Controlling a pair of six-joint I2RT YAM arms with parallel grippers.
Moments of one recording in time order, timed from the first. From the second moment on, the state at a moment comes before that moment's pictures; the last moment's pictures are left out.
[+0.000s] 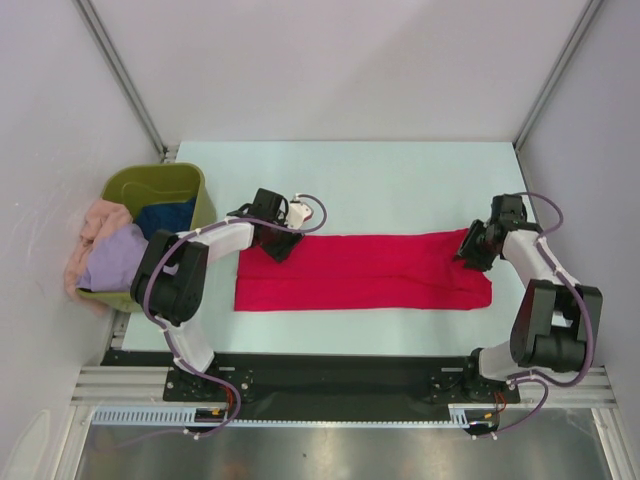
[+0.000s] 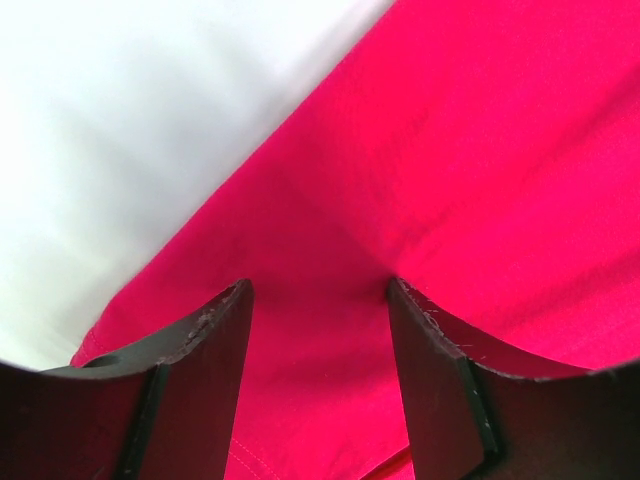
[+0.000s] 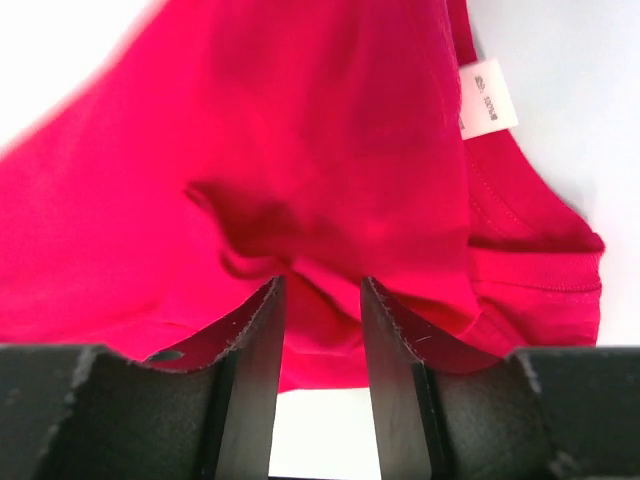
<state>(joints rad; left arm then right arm) -0.38 1.78 1.06 -0.32 0.11 0.43 -0.17 1.42 0.92 -0.60 -0.17 0.41</state>
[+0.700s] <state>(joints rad) -0.37 1.78 1.06 -0.33 0.11 0.43 -0.11 1.59 0.94 -0.62 -0.15 0.33</state>
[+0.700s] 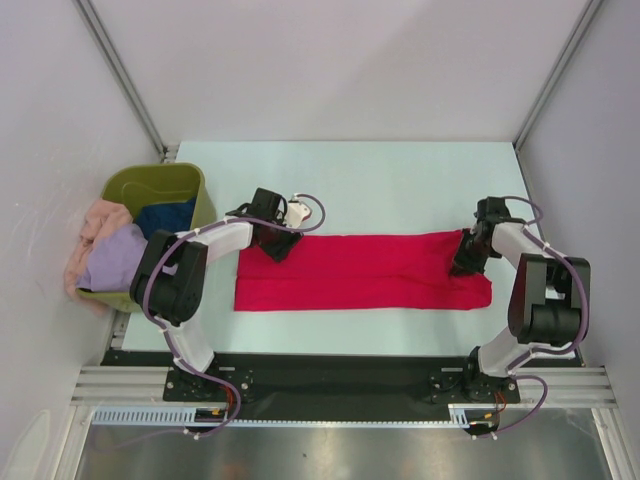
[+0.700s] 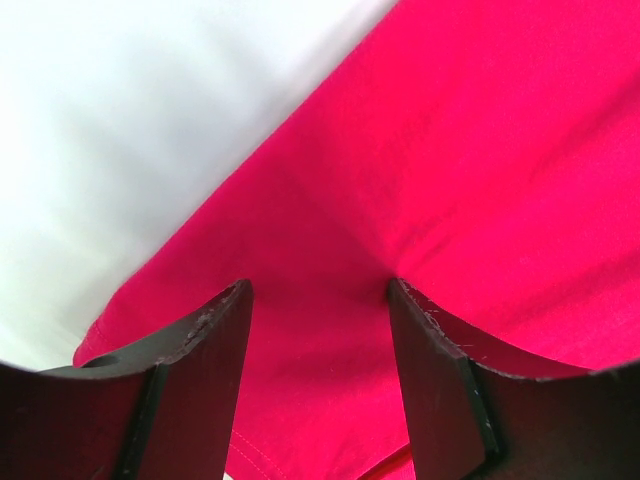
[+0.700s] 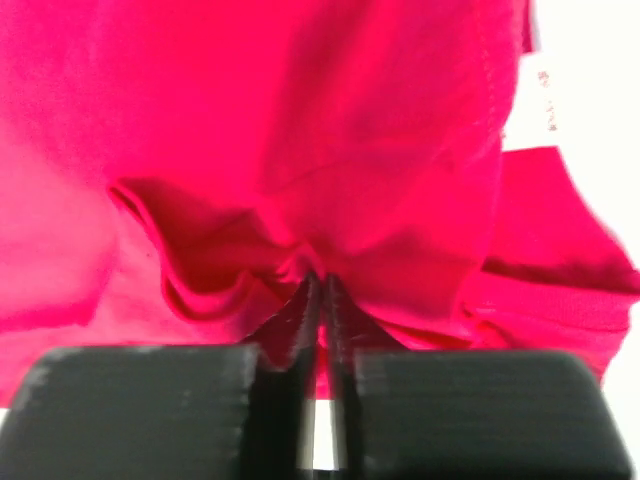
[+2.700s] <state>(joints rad) -0.18 1.71 1.15 -0.46 0.14 0.39 0.20 1.71 1.11 -0.58 0.12 0.44</state>
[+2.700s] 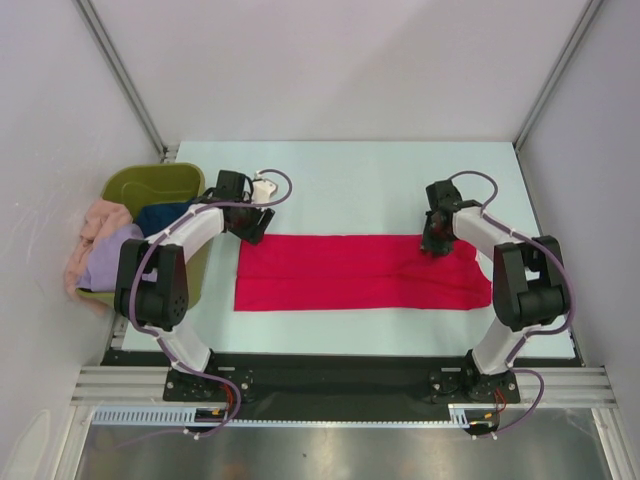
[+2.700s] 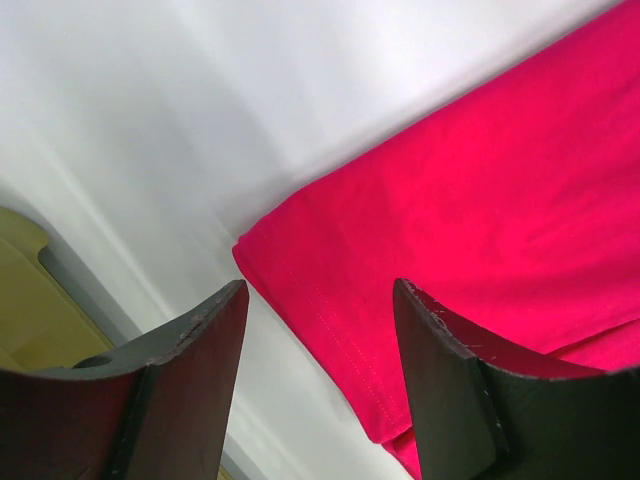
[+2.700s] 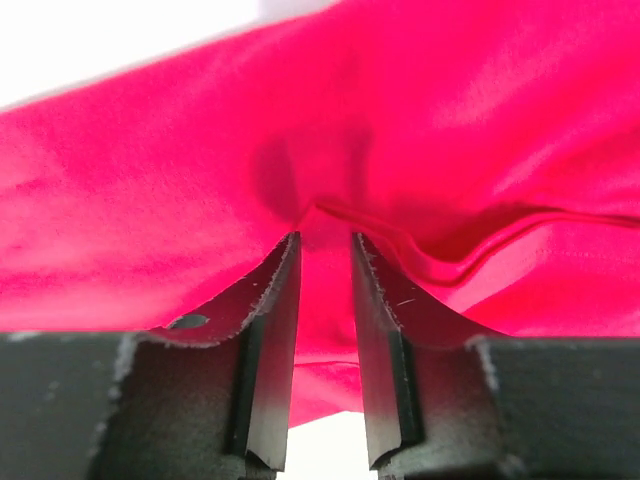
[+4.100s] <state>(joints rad) -0.18 1.71 1.15 -0.46 0.13 0.39 0.25 1.68 1.16 -0.55 0.10 0.47</state>
